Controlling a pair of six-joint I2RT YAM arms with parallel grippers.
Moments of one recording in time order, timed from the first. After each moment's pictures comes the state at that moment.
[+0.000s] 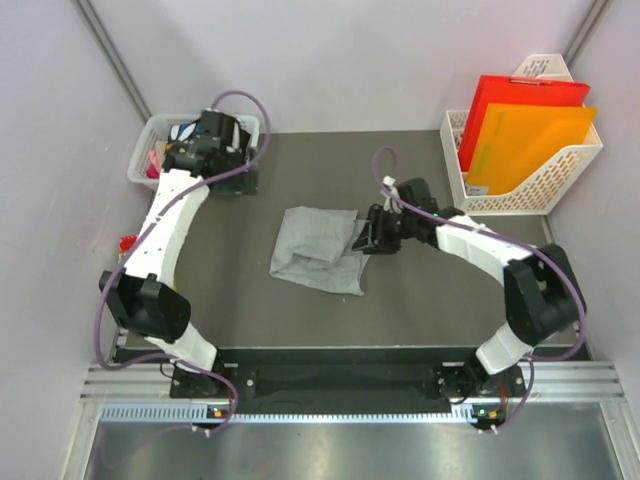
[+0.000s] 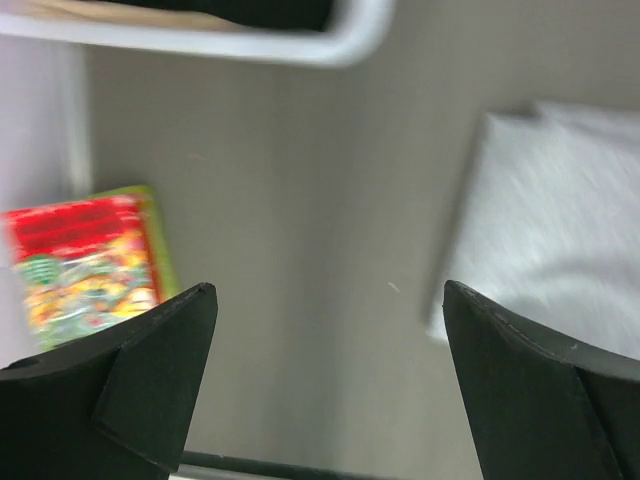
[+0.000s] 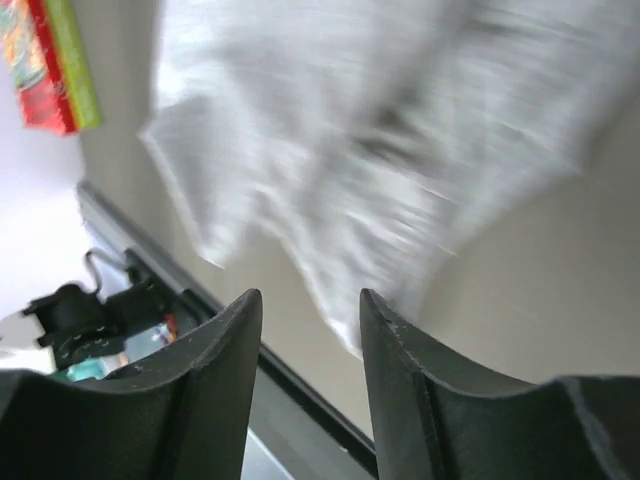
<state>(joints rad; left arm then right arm) -0.20 1.62 1.77 -1.05 -0.25 -0.15 0.44 1.53 0.98 -0.30 -0.50 0.62</state>
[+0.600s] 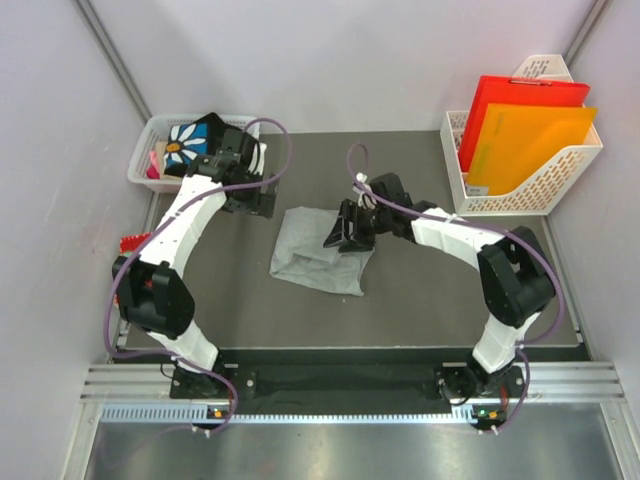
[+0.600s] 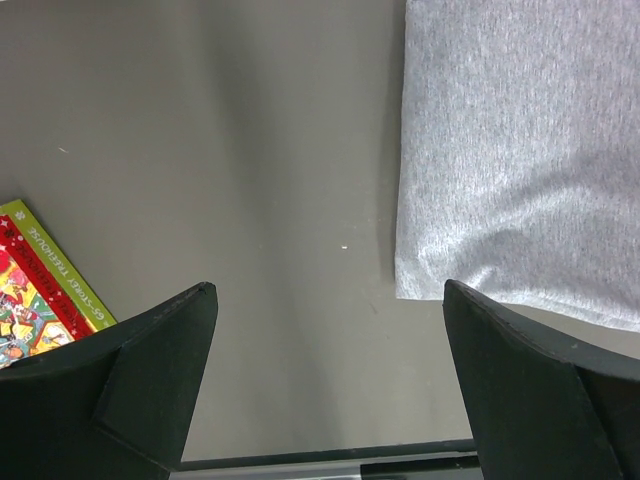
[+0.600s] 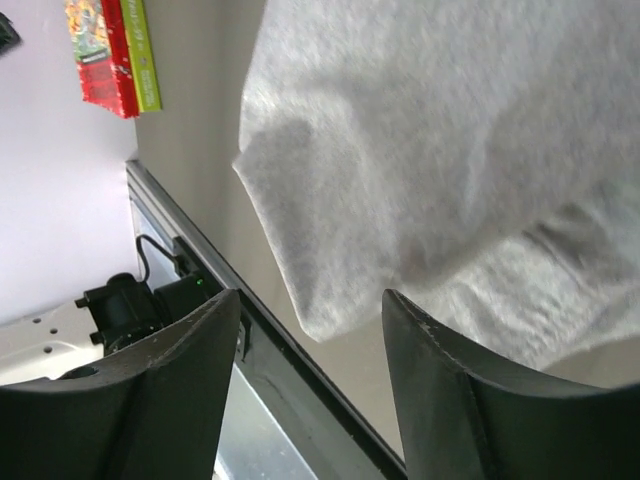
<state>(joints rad) -0.27 1.65 1.58 -0.98 -0.09 -0.07 0.58 1.76 1.18 -0.20 -0.58 0.72</state>
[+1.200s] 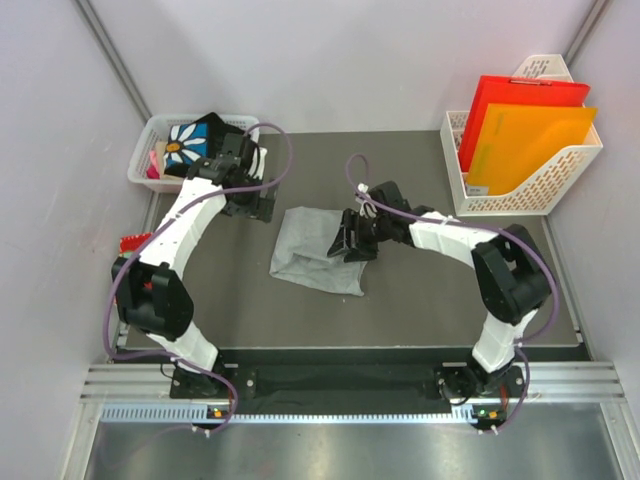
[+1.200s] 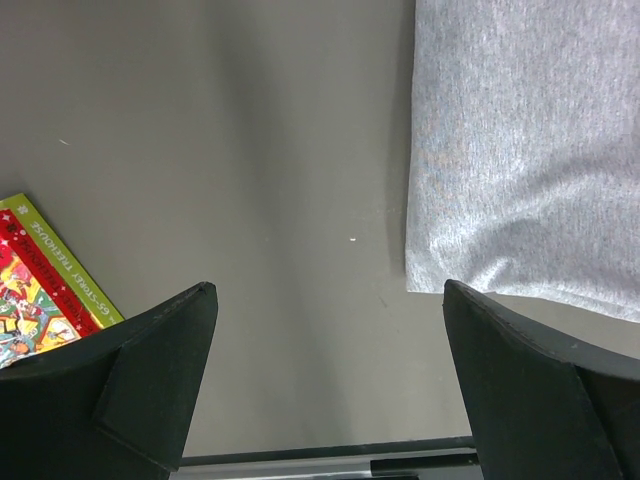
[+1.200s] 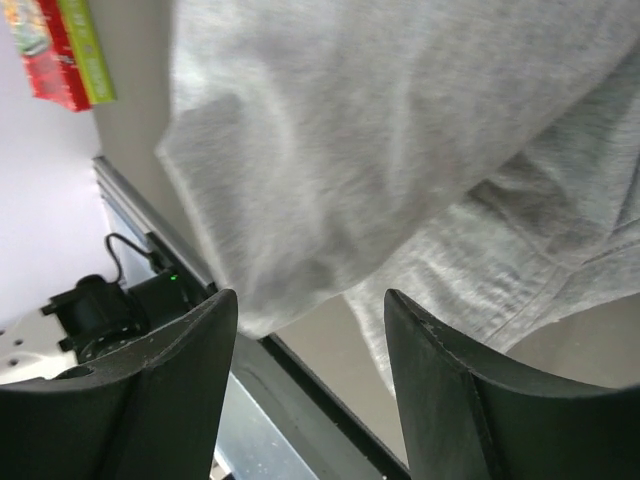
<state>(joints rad) -0.27 1.64 1.54 -0.98 -0.10 -0.05 0.58 1.75 1.12 -0.22 -0.55 0.72</state>
